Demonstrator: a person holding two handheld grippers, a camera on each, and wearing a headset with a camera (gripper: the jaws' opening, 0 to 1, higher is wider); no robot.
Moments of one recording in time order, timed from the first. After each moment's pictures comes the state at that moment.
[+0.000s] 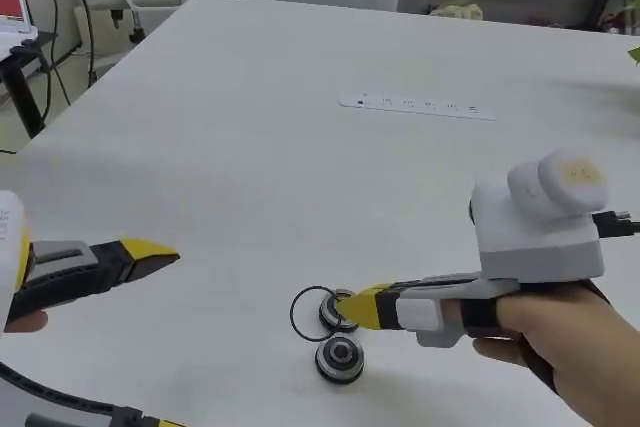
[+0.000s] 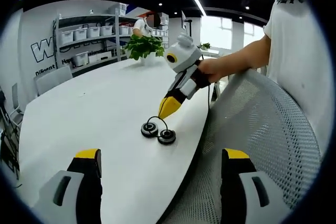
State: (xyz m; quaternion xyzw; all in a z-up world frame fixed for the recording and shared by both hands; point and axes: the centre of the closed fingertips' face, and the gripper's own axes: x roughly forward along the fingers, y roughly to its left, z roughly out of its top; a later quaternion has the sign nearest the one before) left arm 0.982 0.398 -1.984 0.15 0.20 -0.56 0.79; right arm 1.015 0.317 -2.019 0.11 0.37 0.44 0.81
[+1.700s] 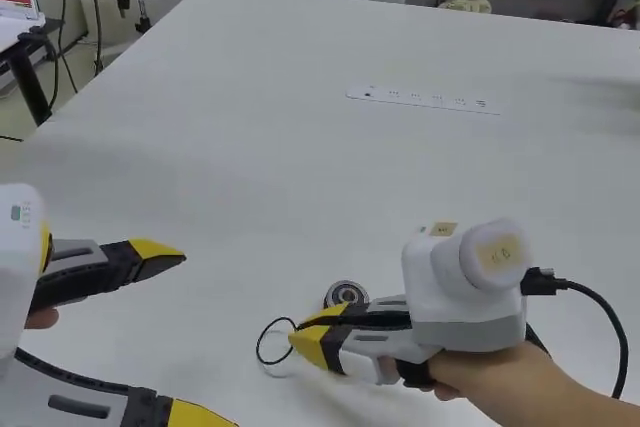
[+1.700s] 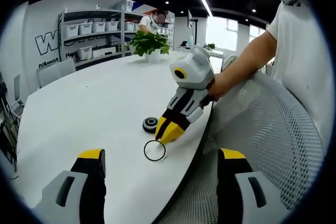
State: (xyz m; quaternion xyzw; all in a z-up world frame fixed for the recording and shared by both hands) left arm 0.984 0.402 -1.994 0.14 0.22 -0.55 0.80; right arm 1.012 0.353 -2.061 -0.01 0.31 0.48 0.82
